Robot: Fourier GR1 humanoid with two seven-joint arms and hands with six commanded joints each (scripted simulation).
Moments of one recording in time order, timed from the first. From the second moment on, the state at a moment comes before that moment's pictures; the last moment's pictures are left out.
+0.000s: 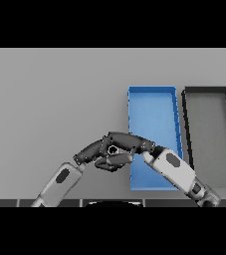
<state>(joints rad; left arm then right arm) -0.24 0.16 -0.56 -1.60 -0.13 -0.30 -0.01 -0.56 -0.31 0.57 -1.81 -0.44 0.40 0.19</state>
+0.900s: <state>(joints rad) -0.22 0.14 -0.56 -1.59 -0.10 -0.30 0.10 -0.92 -0.47 0.31 -1.79 -1.07 0.17 0.36</state>
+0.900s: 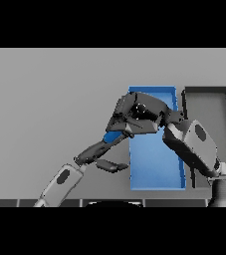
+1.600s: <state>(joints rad) -0.21 0.16 -0.54 -1.61 -0.08 -0.32 0.09 -0.87 -0.59 0.20 -1.39 -0.86 0.04 0.41</state>
